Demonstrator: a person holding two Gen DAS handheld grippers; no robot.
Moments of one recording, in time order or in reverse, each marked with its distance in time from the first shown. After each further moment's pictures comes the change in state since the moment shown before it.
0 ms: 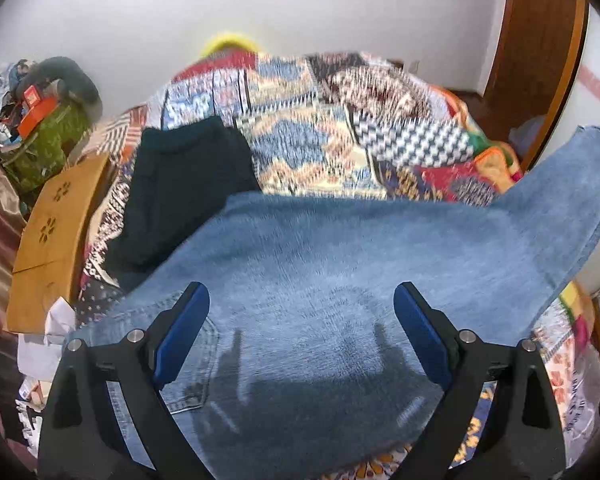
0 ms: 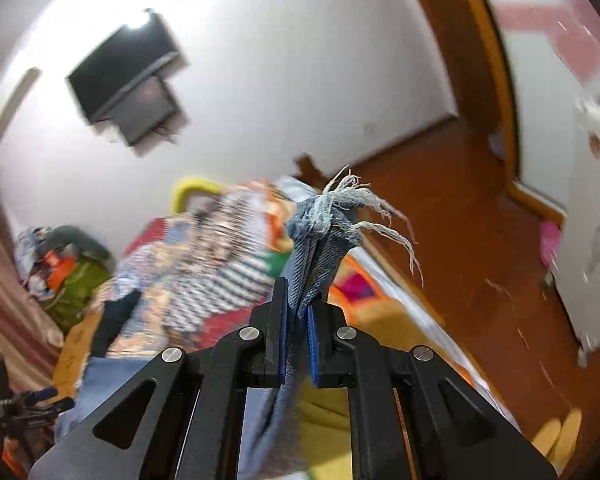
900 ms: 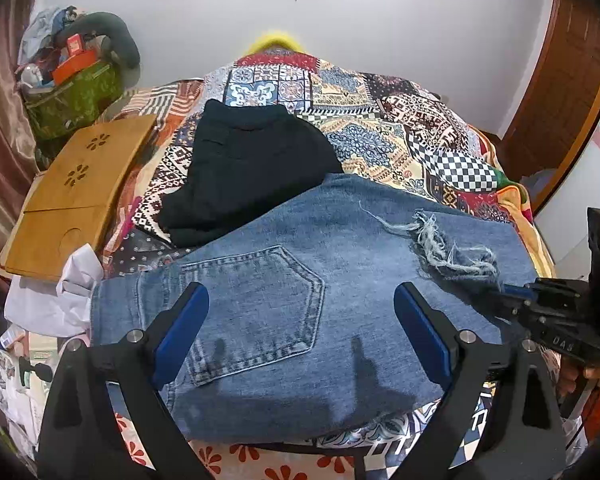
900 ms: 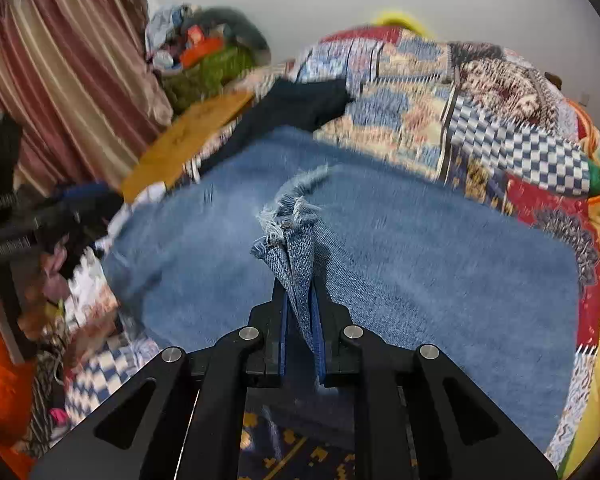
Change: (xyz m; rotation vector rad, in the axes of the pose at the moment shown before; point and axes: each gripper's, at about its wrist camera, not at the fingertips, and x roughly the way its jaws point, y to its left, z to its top) left arm -0.031 0.089 -0.045 -0.176 -0.022 -0.006; right arm 0.117 0.228 -0.168 -0.508 0.601 0.409
